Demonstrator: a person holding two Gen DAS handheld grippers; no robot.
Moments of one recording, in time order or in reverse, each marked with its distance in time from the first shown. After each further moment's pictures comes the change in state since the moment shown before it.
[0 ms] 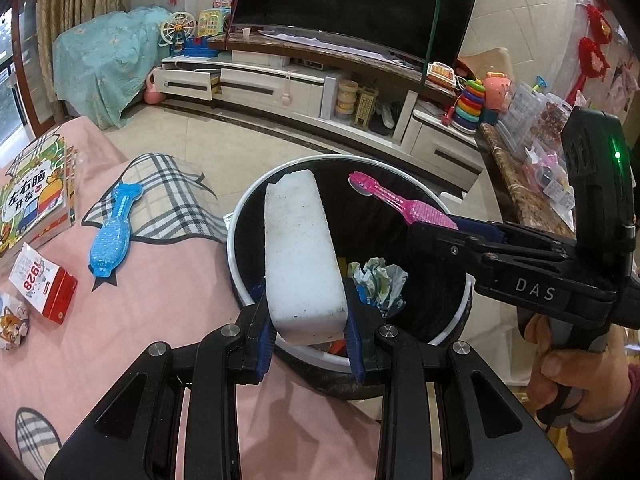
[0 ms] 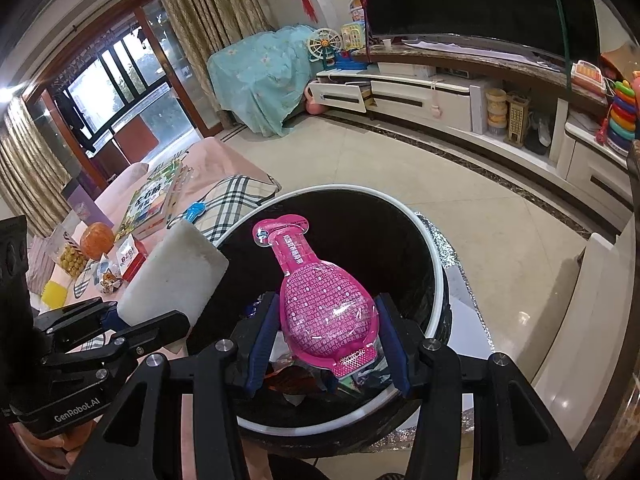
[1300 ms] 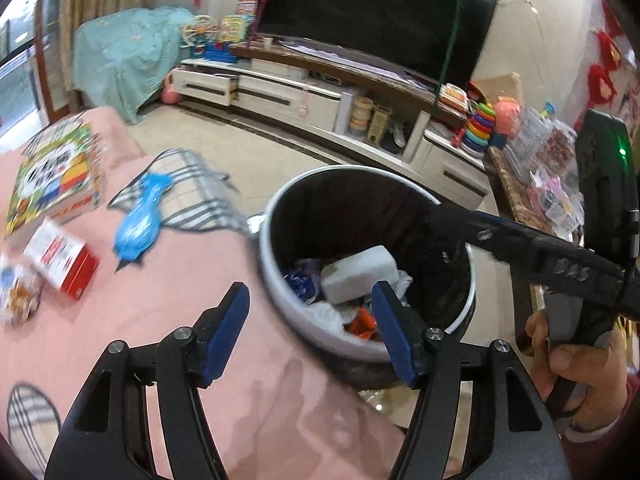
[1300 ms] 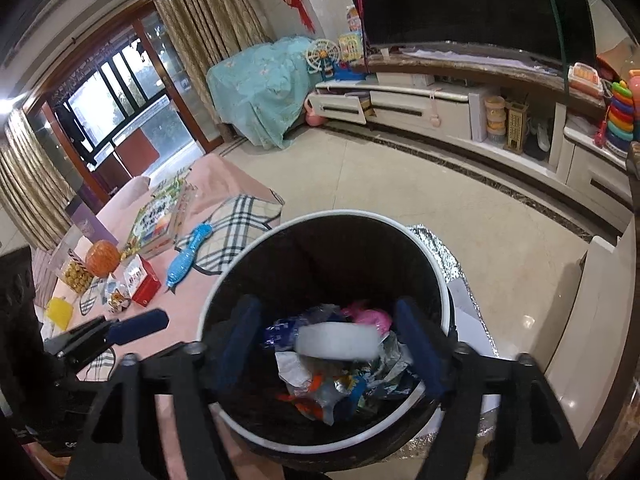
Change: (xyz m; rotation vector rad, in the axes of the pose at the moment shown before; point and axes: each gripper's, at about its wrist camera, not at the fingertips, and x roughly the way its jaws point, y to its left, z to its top) left arm -0.025 0.028 -0.020 -0.099 -0.064 0.015; right arm -0.013 0.010 0.011 0.027 -0.062 -0.004
